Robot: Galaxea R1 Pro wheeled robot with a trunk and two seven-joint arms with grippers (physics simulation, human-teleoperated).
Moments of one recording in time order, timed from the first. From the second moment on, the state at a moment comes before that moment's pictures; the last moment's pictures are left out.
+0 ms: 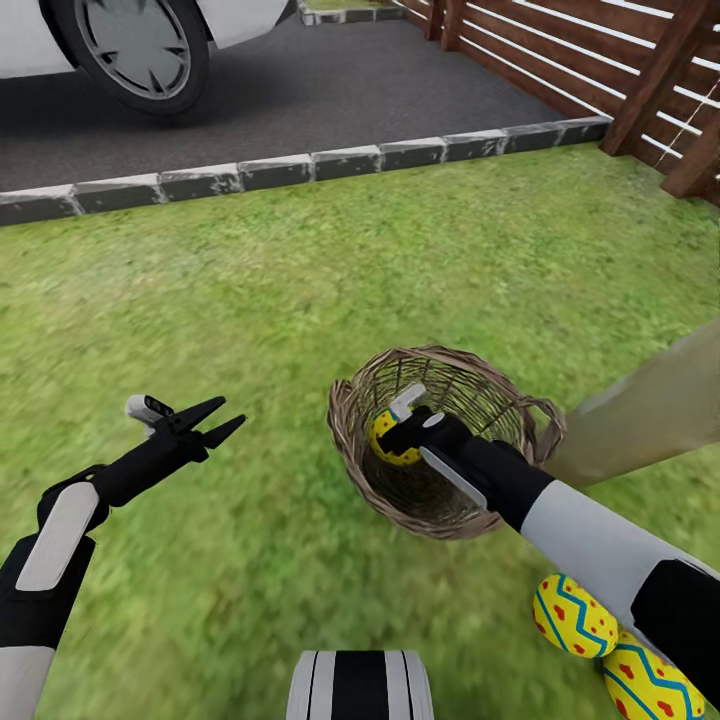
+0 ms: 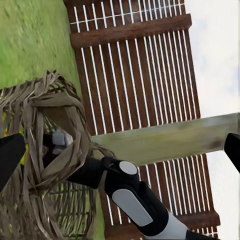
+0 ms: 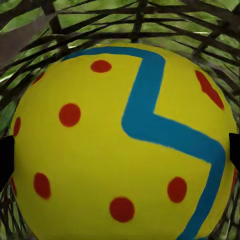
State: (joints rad) left arm -0.55 0.27 0.14 -1.35 1.16 0.95 -0.78; right arm -1.10 -0.11 0.95 -0.93 -0.47 0.66 -0.11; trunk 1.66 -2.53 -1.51
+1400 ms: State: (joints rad) left arm -0.54 0.27 0.16 -1.39 1.20 0.95 -0.79; right arm -0.98 -0.13 0.97 -0.91 -0.45 0.65 -0.11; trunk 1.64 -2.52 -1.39
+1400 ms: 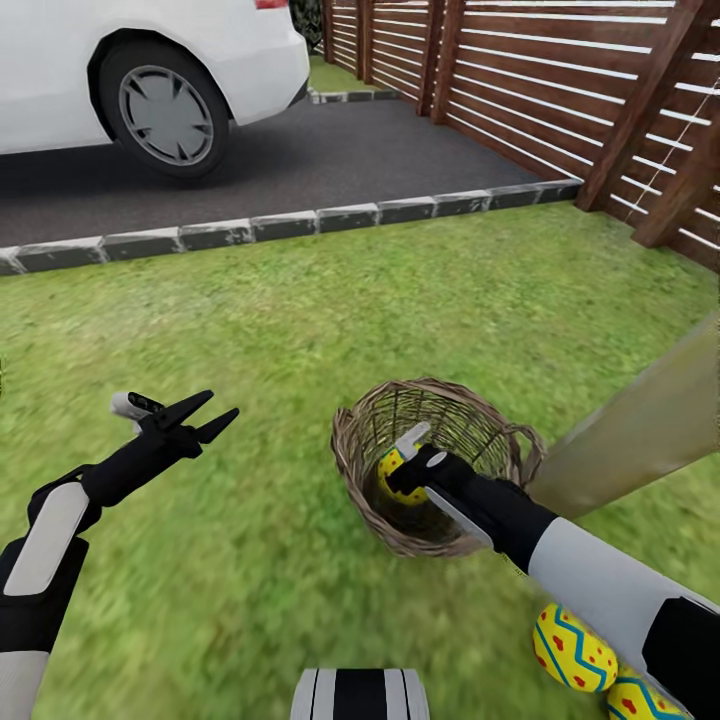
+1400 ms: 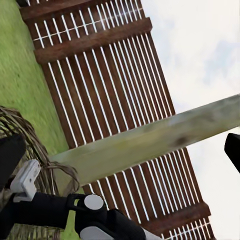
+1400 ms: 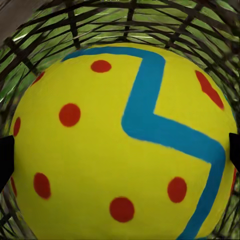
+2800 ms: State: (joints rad) left arm -0.54 0.26 0.15 -1.39 1.19 0.95 -0.78; right arm -0.98 -0.18 0.81 -1.16 -0.45 1.01 -0.11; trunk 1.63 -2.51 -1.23
